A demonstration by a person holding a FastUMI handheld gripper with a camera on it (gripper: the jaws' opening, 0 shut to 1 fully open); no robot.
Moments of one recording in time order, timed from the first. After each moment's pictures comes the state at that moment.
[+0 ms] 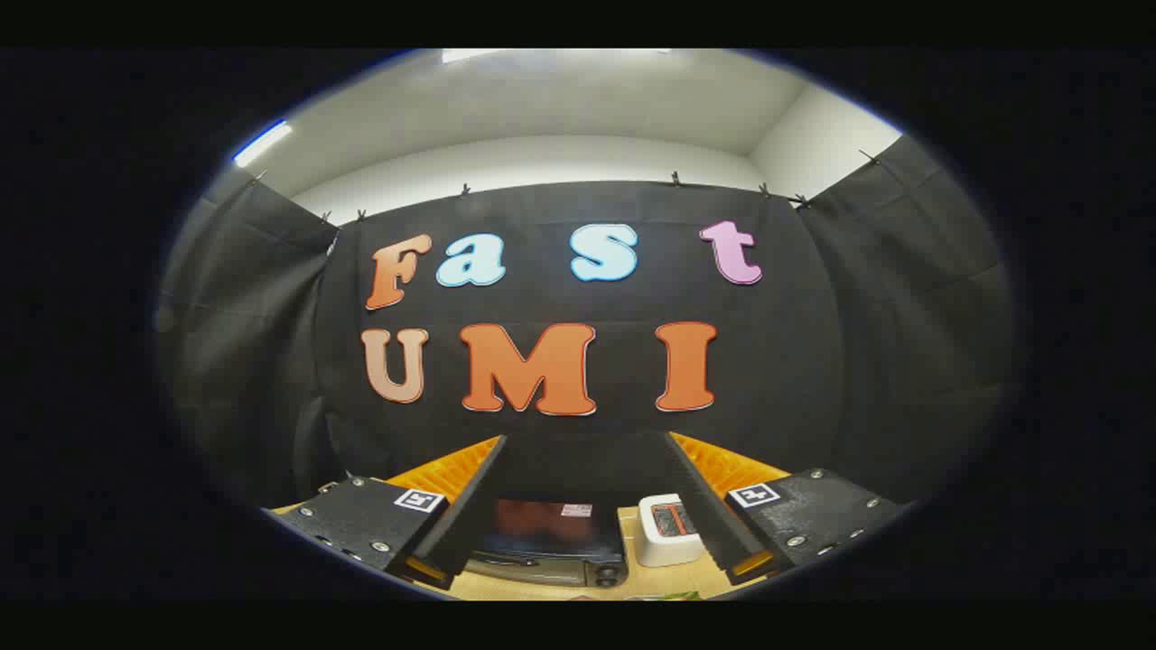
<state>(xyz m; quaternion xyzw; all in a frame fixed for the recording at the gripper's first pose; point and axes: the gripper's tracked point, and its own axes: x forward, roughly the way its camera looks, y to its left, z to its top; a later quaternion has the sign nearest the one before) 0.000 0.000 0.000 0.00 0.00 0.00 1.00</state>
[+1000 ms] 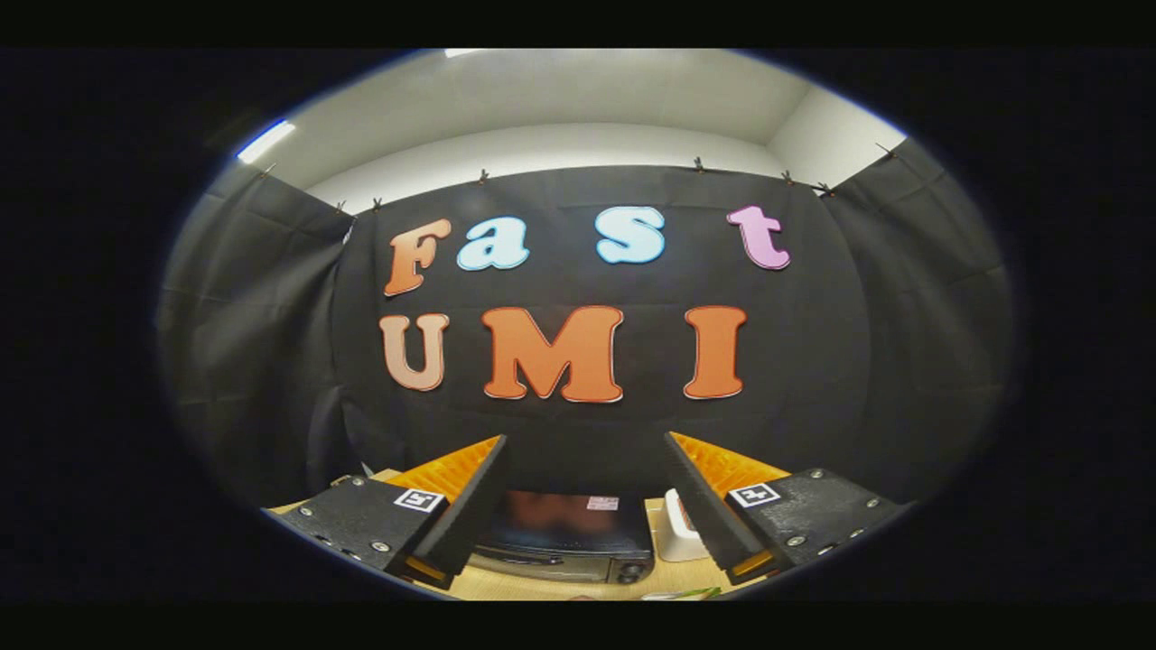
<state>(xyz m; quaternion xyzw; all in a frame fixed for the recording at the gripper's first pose) 0.013 0.032 -0.022 -0.01 0.03 0.03 1.00</state>
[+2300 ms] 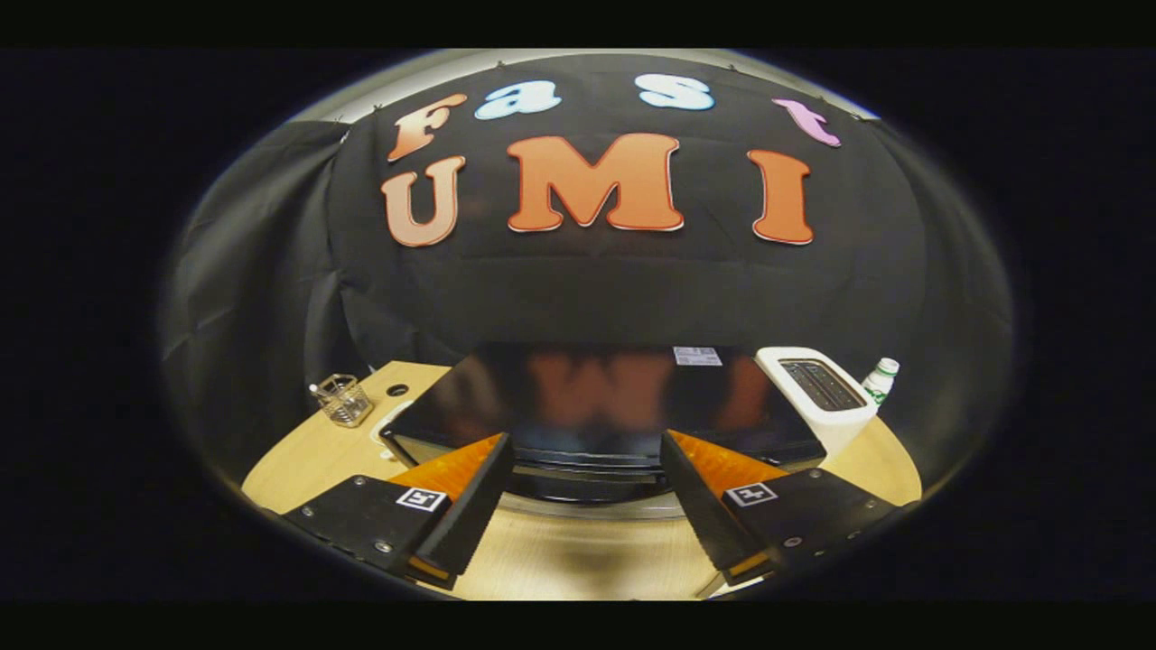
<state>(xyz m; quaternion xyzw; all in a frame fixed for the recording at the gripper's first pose) 0.044 0.120 -0.286 -0.03 0.27 0.05 0.96</state>
